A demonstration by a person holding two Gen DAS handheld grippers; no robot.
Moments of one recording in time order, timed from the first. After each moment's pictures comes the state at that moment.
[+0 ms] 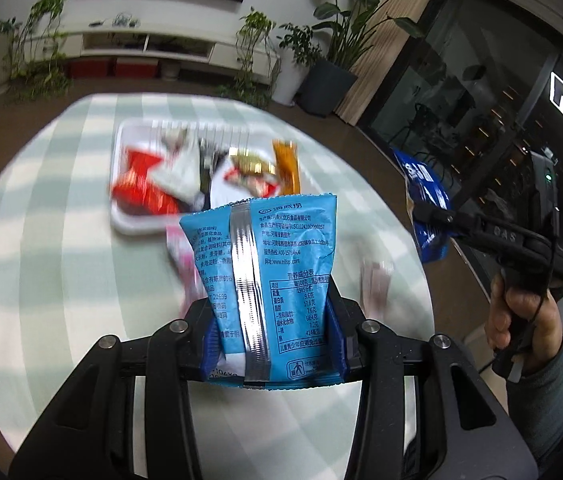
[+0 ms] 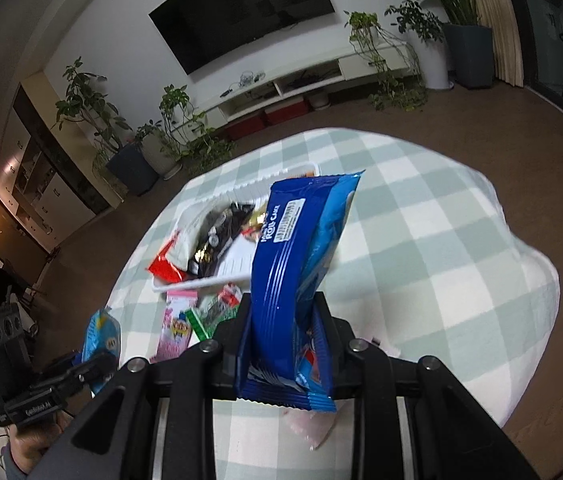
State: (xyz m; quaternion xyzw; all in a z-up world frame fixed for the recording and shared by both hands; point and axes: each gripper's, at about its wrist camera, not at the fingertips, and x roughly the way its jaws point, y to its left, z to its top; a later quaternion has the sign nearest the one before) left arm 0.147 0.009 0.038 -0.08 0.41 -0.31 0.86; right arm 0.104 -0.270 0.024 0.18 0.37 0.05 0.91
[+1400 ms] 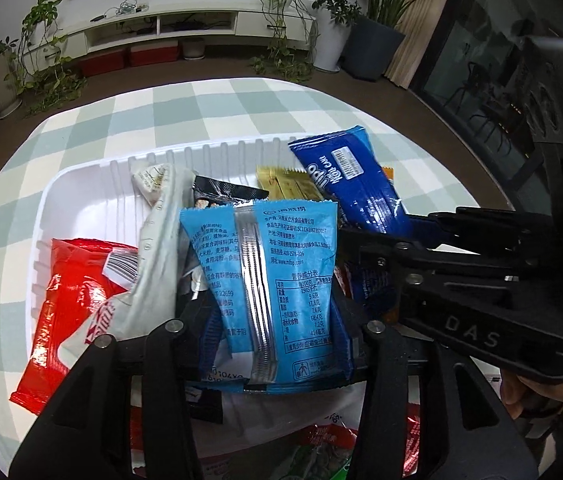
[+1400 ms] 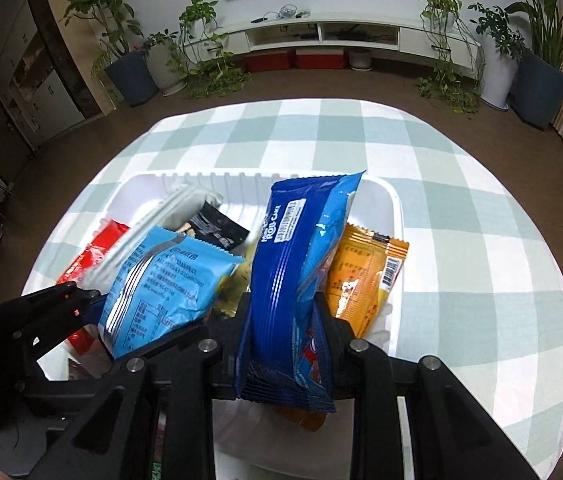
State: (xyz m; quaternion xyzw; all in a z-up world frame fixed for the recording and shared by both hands) left arm 0.345 -0.107 -0.046 0.02 0.46 -0.23 0.85; right arm 0.319 -0.225 -0.046 0.03 0.48 0.08 0.87
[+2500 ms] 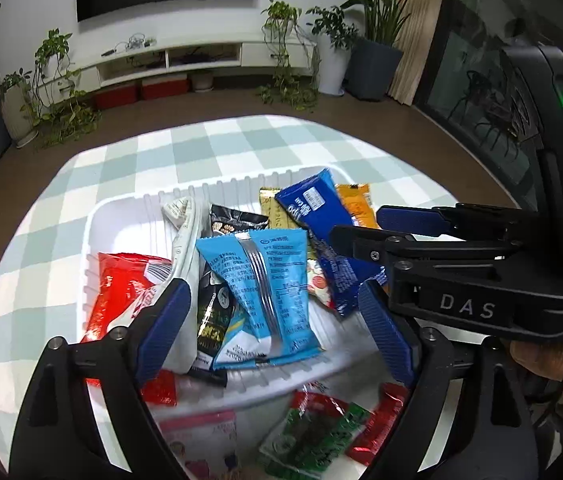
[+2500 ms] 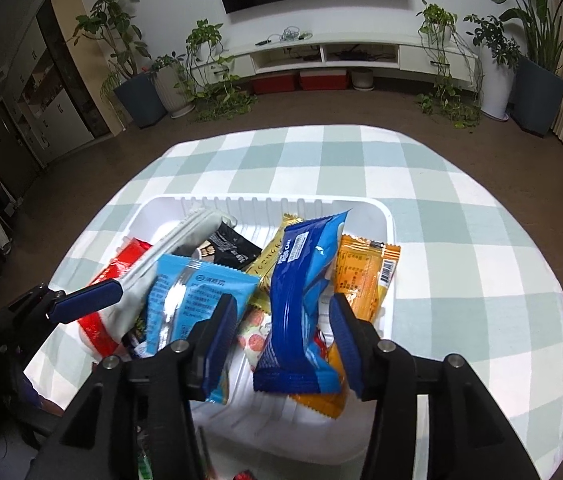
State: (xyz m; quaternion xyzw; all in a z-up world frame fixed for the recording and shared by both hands) left arm 0.295 -0.100 0.004 0.04 0.41 -0.21 0.89; right arm 0.297 -0.230 -0.021 0.05 0.44 0.09 0.89
